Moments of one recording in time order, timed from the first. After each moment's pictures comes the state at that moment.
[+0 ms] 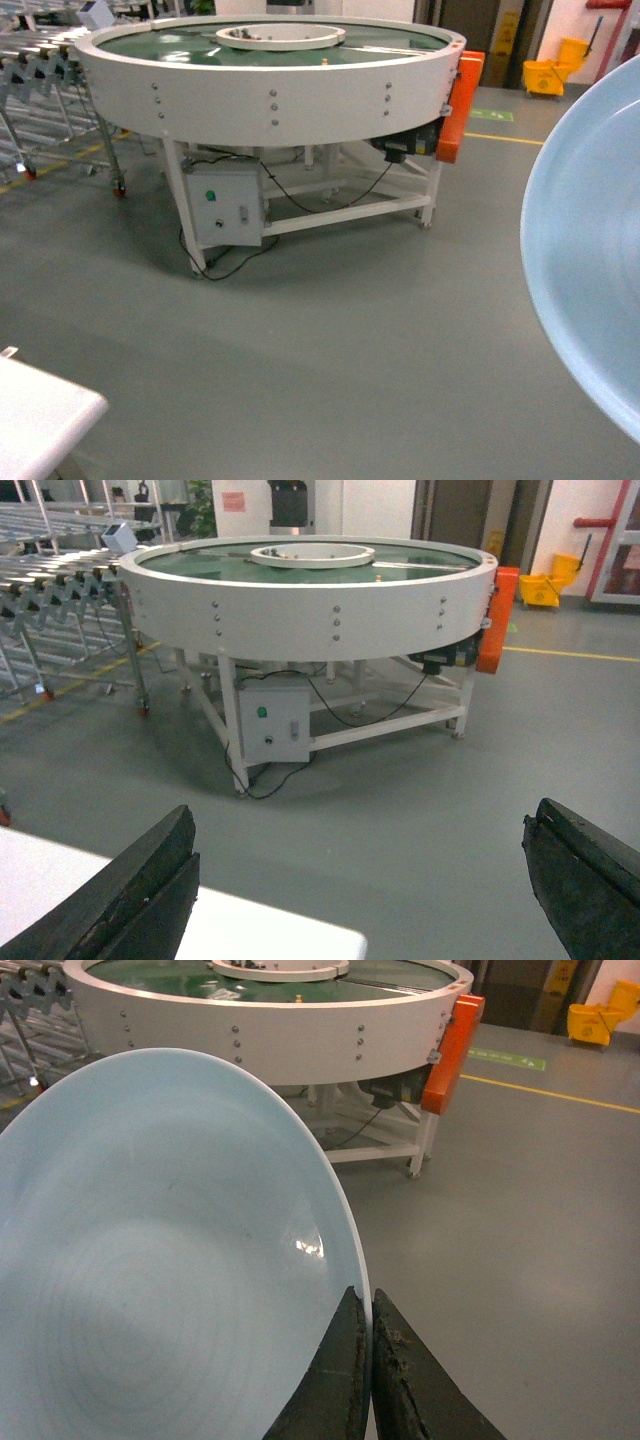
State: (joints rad) left arm 0.00 0.01 0.01 -0.01 0.00 0.00; right arm -0.08 0.60 0.28 0.18 -0.23 -0.06
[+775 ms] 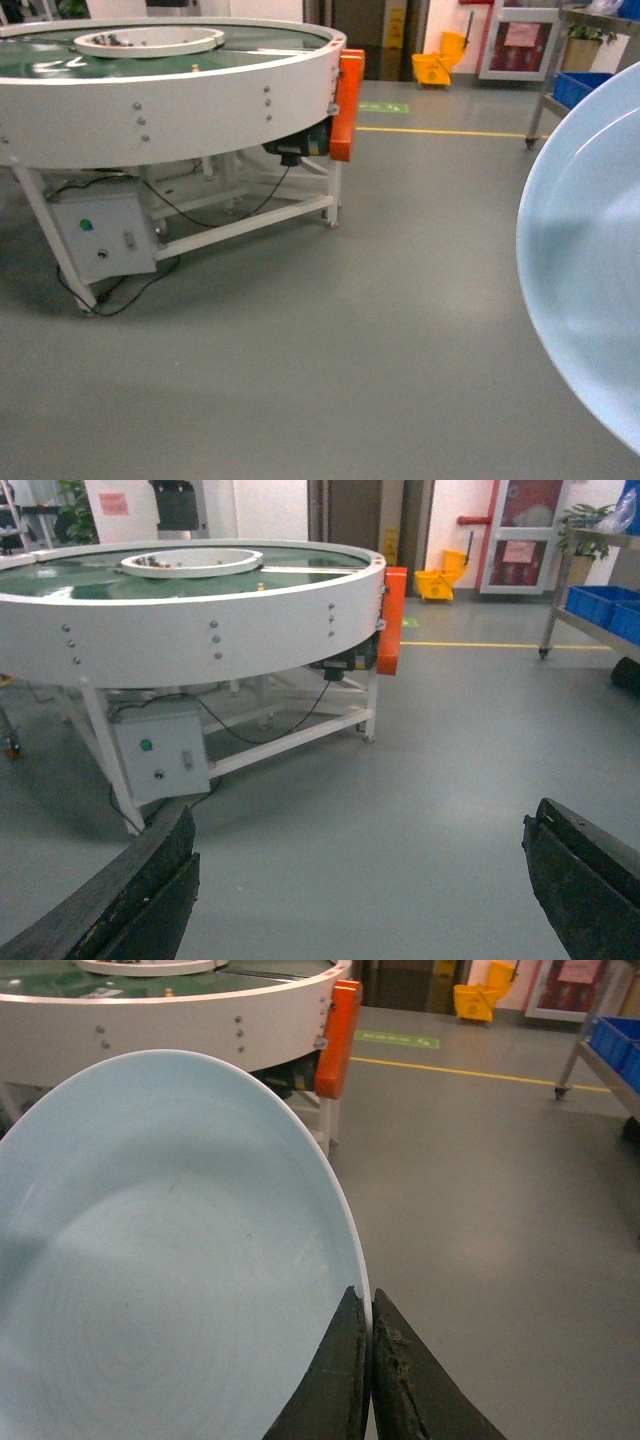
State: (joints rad) left arm 0.00 0.01 0.01 0.00 0.00 0.00; right arm -0.08 0.61 0.28 0.18 -0.24 -0.06
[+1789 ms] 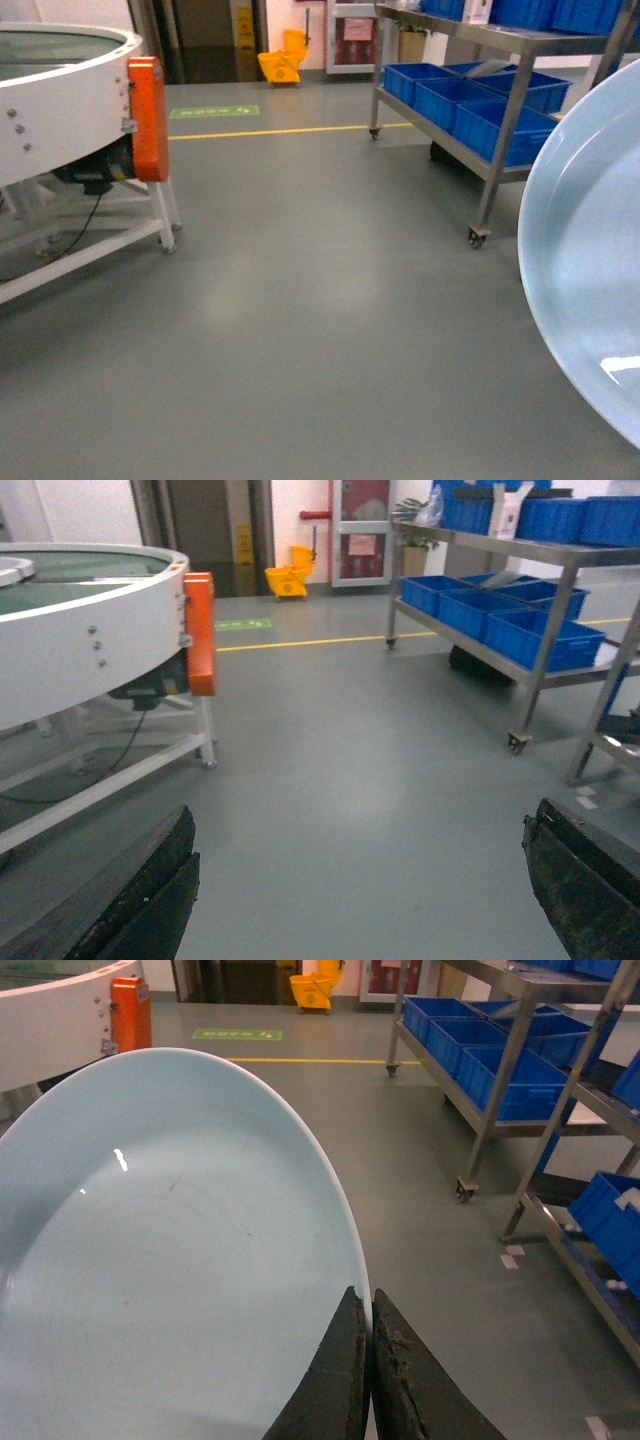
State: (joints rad) left arm 0.00 0.01 0.01 -0.01 0.00 0.00; right arm -0.08 0.61 0.28 0.18 -0.23 -0.06
